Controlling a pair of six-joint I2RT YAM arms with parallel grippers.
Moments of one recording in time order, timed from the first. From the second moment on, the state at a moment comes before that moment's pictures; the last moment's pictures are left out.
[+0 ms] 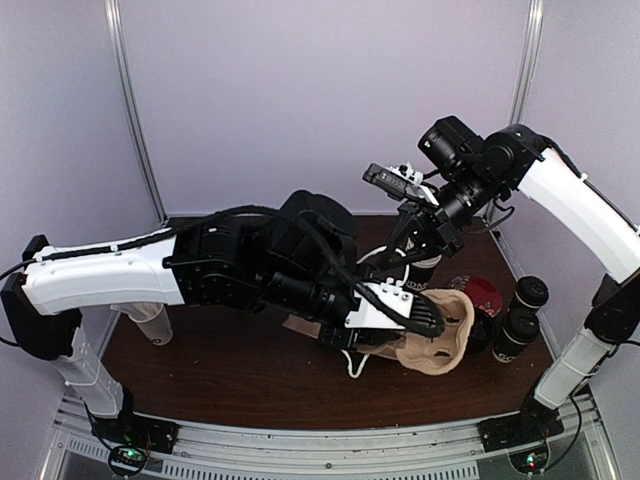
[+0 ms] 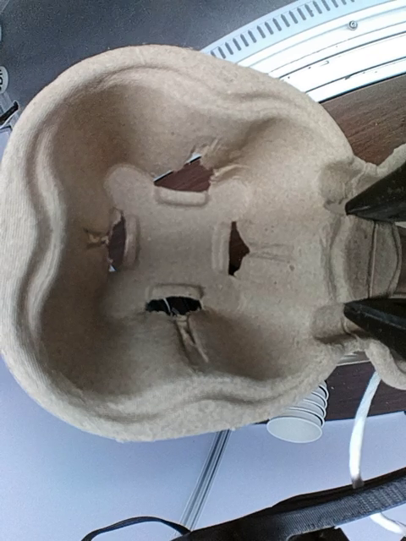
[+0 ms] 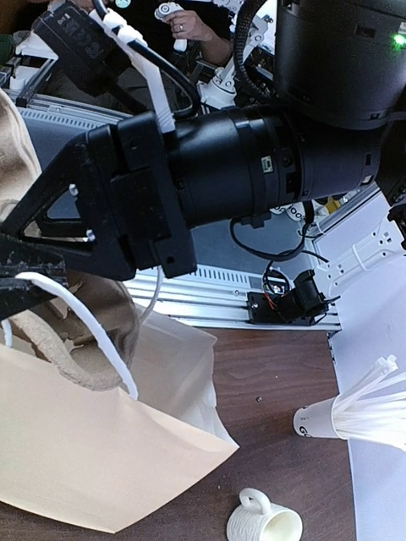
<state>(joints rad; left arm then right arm) -1.38 1.70 1.71 -0.60 0.04 0.71 0.72 1.60 1.89 -1.37 -0.99 -0.50</state>
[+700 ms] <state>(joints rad) -1.41 1.61 1.61 -0.61 -0.03 0.70 0.69 1.61 1.96 -1.31 -0.89 -0.44</state>
